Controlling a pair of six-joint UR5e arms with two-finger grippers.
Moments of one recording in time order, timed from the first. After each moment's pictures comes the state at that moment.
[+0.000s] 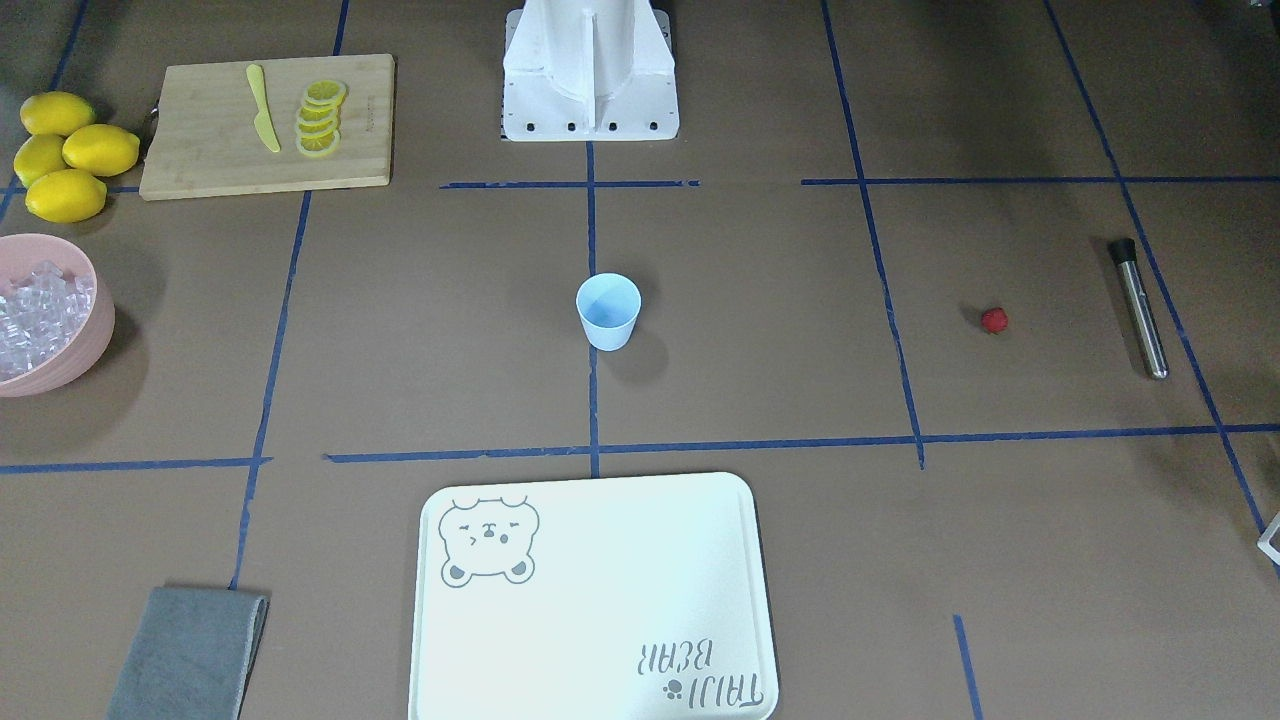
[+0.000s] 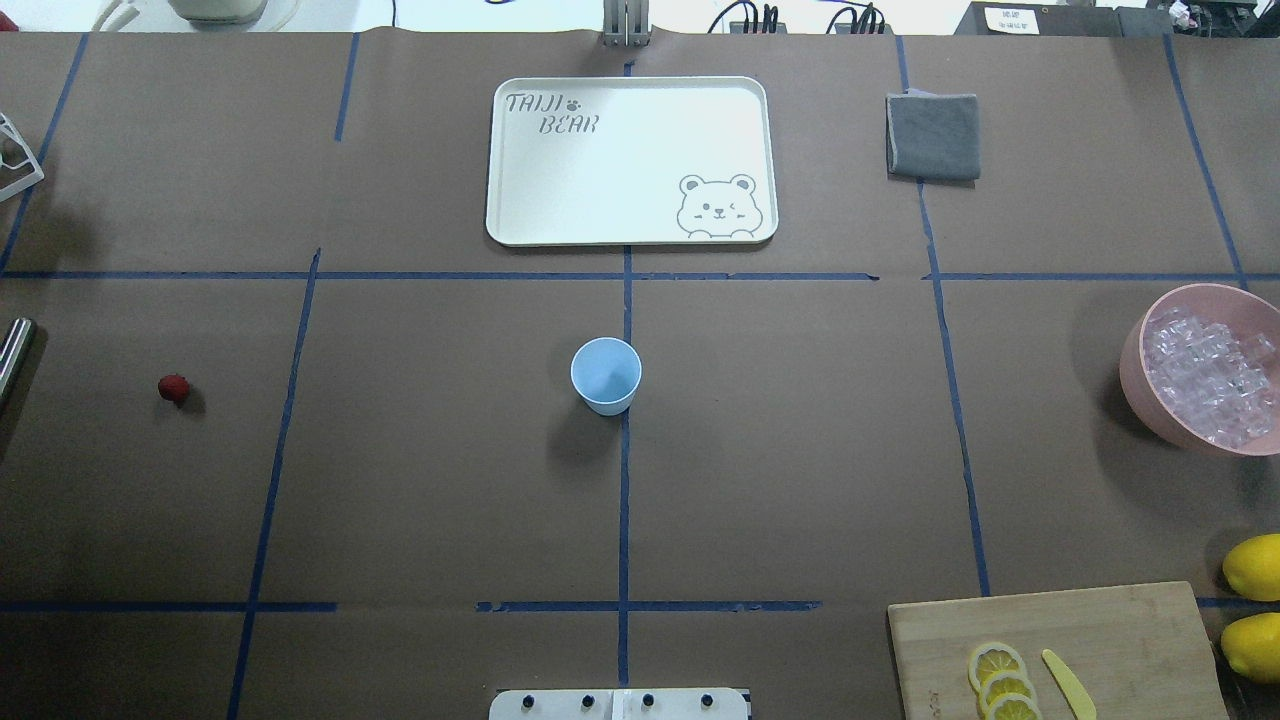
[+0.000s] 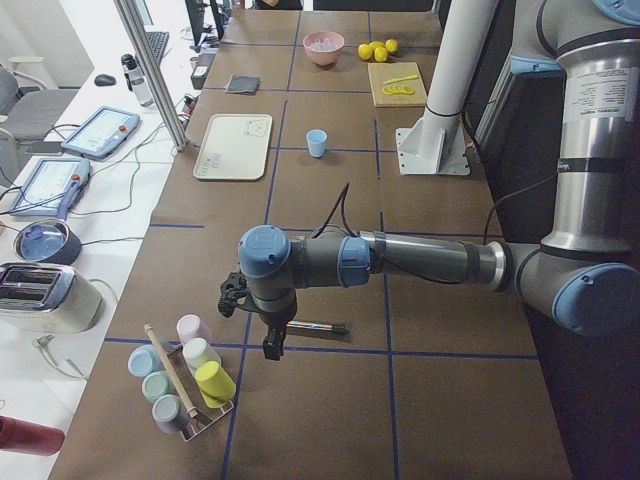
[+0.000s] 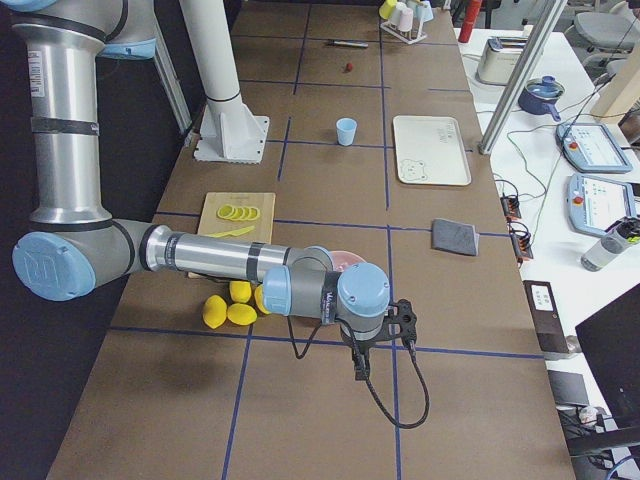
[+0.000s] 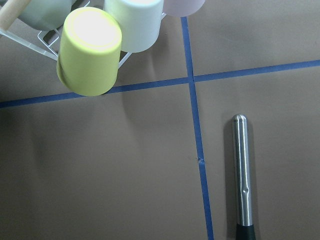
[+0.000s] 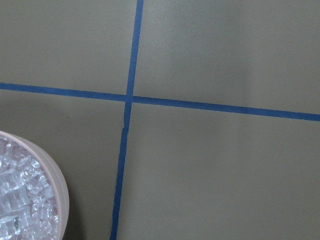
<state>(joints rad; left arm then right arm) -1.63 -1.55 -1.69 -1.43 -2.33 0.20 1.67 -1.60 1.54 -1.52 2.36 -0.17</state>
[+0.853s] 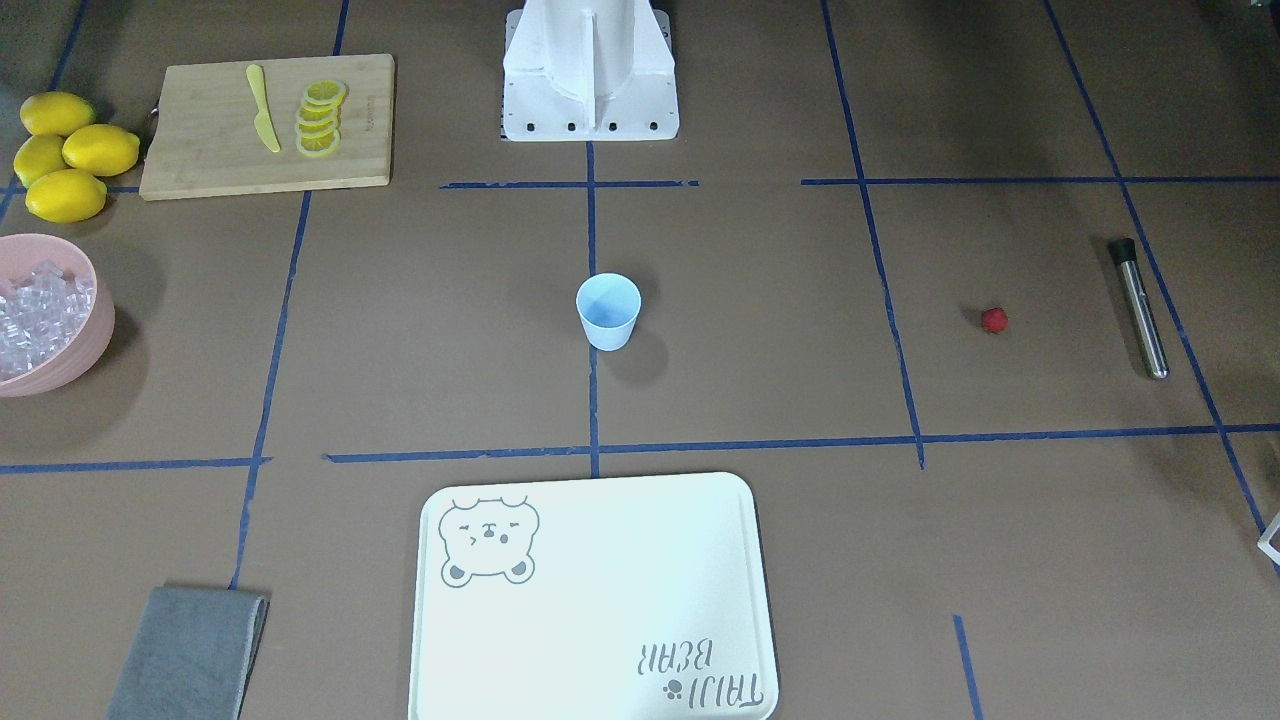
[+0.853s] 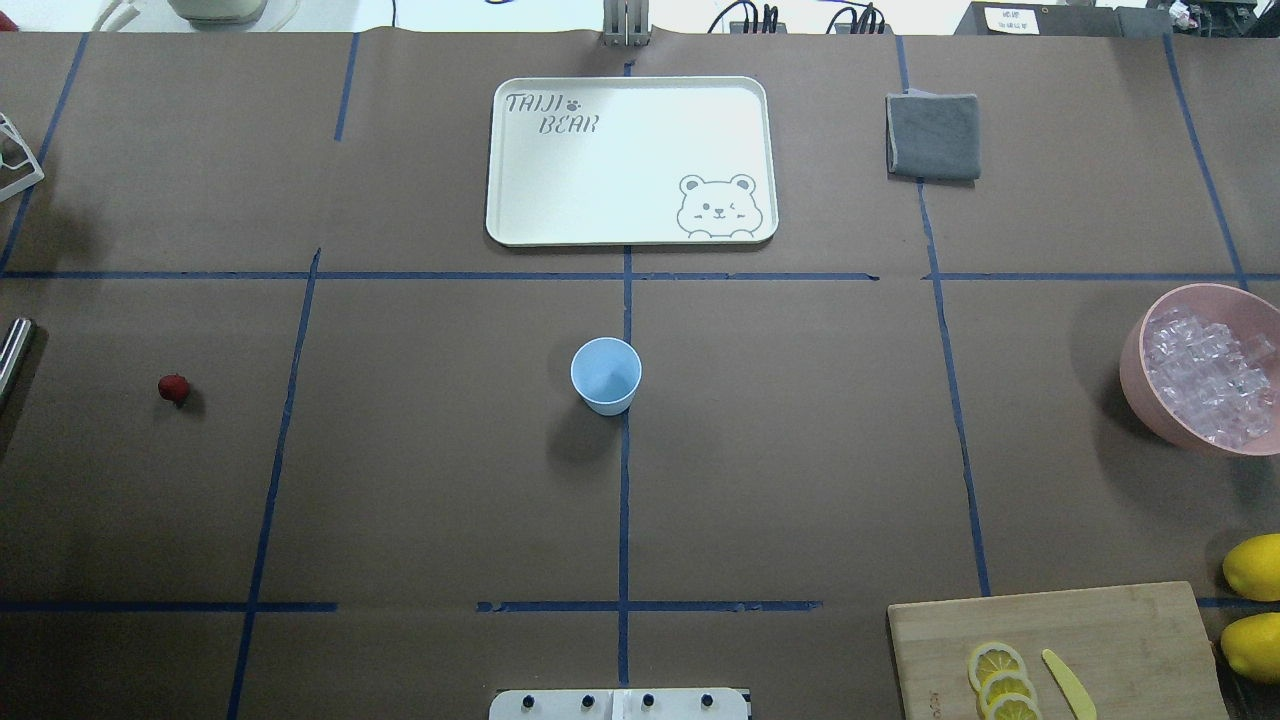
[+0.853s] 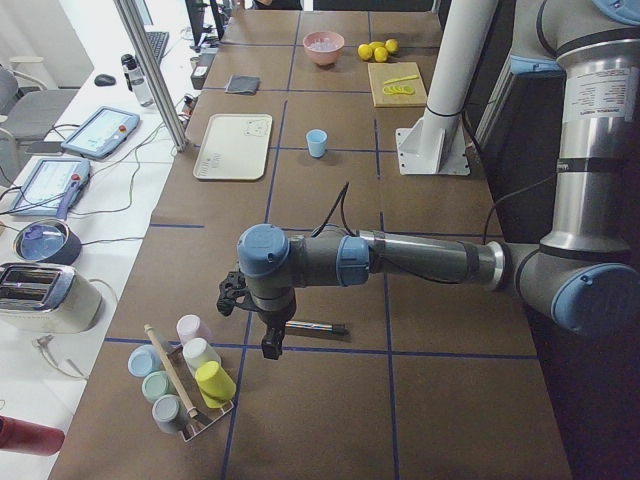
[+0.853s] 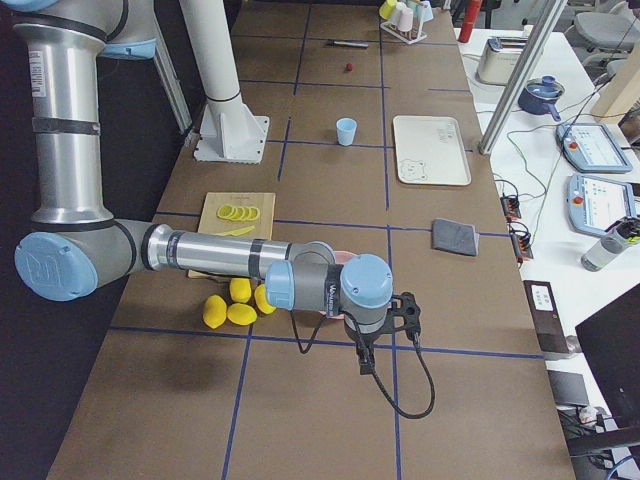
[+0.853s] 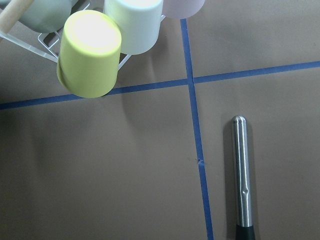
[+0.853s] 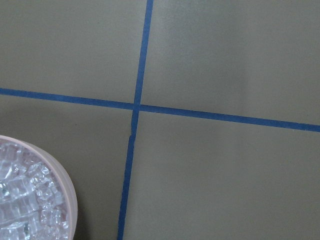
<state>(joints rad) -1.63 -1.55 -1.69 -1.43 -2.33 0.20 1.66 -1.59 1.56 -1.52 2.36 -0.17</state>
